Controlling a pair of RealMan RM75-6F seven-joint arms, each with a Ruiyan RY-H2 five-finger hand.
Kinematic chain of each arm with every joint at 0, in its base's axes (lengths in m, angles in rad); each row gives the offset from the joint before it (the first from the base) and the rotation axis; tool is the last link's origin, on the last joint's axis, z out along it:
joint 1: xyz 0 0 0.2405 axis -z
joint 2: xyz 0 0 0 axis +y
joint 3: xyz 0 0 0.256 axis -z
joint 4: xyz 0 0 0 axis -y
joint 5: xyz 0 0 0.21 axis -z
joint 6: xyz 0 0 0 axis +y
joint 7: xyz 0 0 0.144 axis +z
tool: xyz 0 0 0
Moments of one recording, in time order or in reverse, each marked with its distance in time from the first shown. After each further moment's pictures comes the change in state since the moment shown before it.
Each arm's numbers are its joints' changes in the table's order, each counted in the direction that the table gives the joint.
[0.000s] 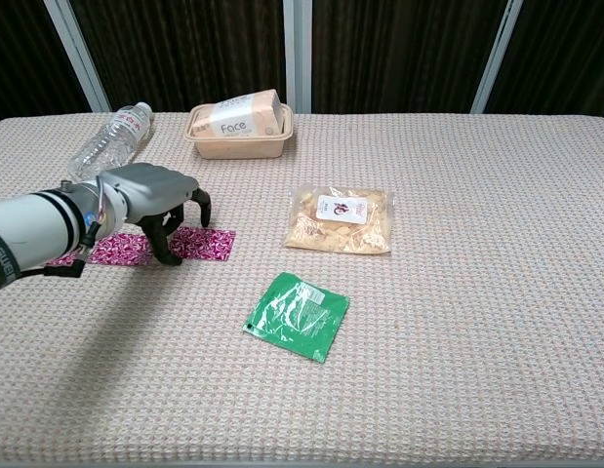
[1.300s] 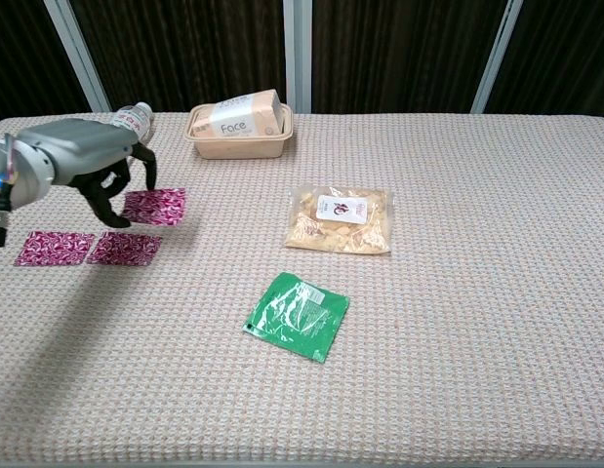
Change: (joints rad) left arm -0.126 0.199 0.010 0.204 -0.085 0.157 -0.044; right arm -0.013 0.001 -0.005 0.013 0.012 -0.009 -0.005
